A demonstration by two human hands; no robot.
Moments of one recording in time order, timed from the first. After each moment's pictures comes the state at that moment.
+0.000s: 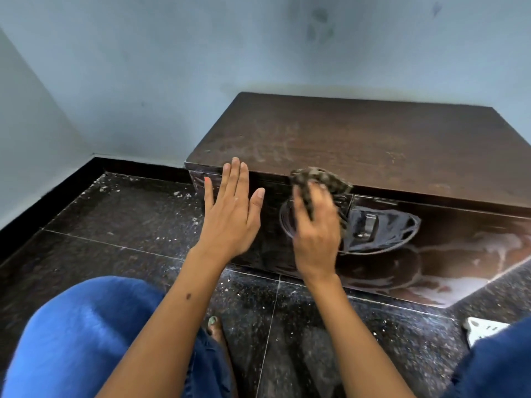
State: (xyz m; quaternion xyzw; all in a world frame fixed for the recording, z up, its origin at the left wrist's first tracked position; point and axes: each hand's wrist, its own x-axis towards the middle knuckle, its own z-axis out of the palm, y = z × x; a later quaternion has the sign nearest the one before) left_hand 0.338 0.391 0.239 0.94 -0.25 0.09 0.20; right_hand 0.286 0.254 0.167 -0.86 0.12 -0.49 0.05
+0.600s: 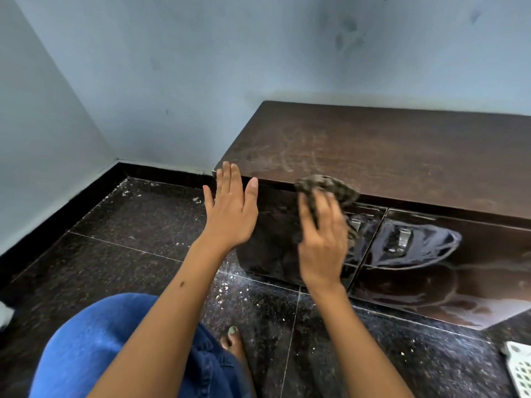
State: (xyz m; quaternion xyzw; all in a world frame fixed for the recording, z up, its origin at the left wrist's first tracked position) left_hand 0.377 0.420 0.246 0.94 -0.15 0.01 0.30; right_hand 0.310 0.286 0.167 -0.86 0.11 -0.50 0.06
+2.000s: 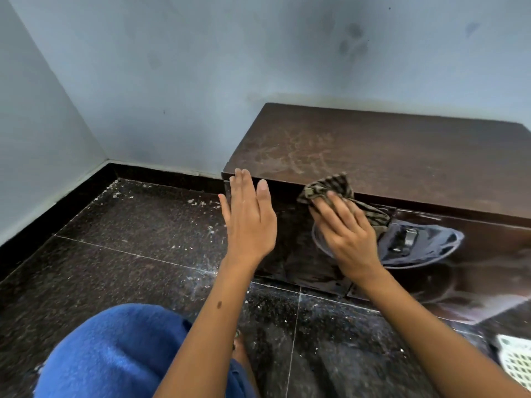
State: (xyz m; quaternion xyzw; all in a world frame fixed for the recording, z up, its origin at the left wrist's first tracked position) left_hand 0.354 0.409 0.238 0.86 -0.14 0.07 0.48; right_hand 0.299 0.239 0.185 -0.87 -0.09 -0.44 -0.18
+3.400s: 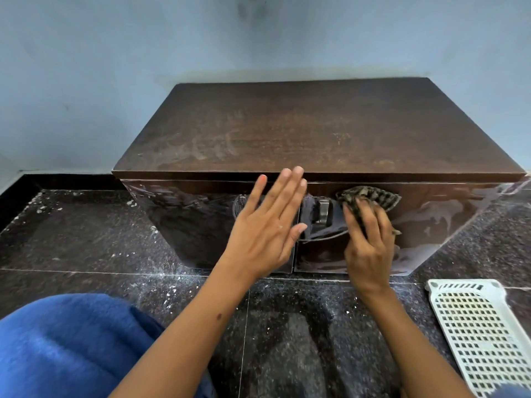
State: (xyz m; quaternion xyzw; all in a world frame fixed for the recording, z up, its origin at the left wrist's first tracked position) left_hand 0.301 0.304 0.209 0.83 -0.52 0.21 0.02; right_hand 0.198 0.136 0.119 -0.86 0.20 -0.47 0.00
